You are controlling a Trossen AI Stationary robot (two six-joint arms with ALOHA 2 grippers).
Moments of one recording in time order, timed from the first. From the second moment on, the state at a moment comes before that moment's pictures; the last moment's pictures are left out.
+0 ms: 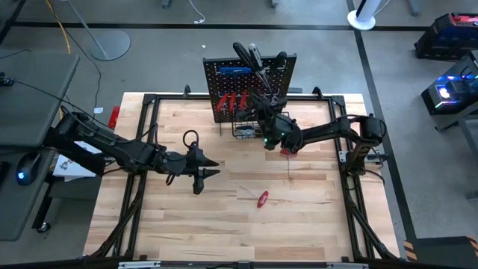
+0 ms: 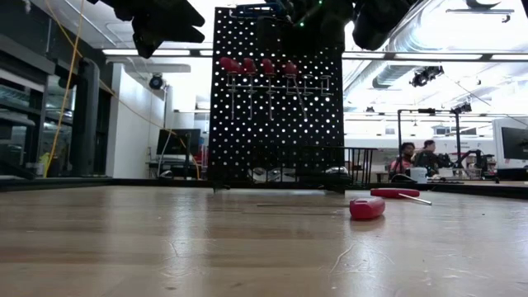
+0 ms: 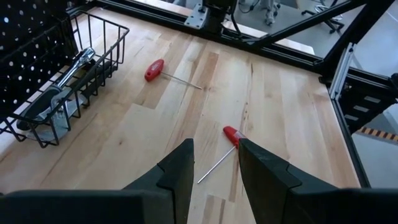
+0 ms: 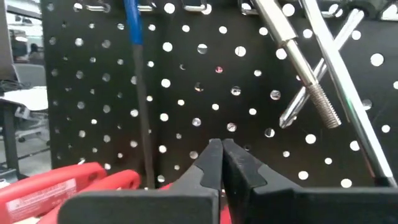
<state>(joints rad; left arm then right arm) -0.33 1.14 0.76 -0.10 -0.41 -0.43 -0.09 1.80 1.10 1.05 1.10 -0.38</state>
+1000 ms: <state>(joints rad) -0.34 1.14 0.76 -0.16 -0.34 -0.63 0.12 1.58 1.10 1.04 1.38 -0.43</state>
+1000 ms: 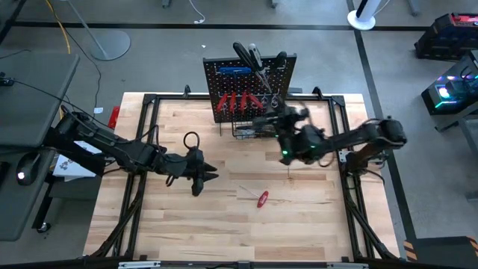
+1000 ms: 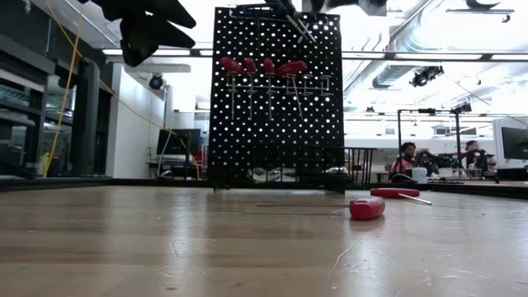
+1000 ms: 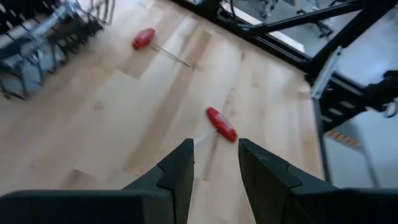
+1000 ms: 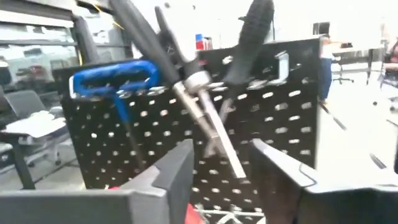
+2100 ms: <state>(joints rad) -0.32 1.14 0.76 -0.07 -0.22 -0.64 0.11 1.55 1.61 -0.70 0.67 0.33</state>
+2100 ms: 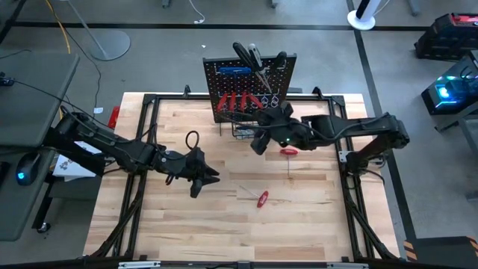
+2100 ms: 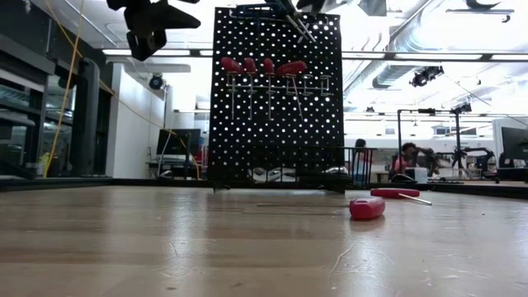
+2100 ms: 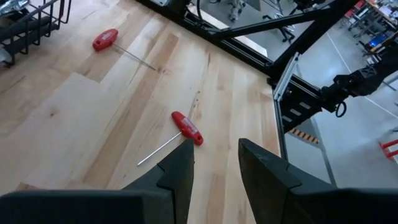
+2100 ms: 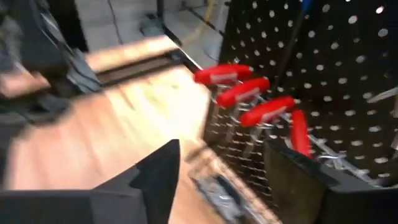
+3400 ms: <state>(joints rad) -0.30 1.14 0.76 -0.09 -0.23 -0.68 -0.22 1.64 1.62 -0.82 0.51 0.19</state>
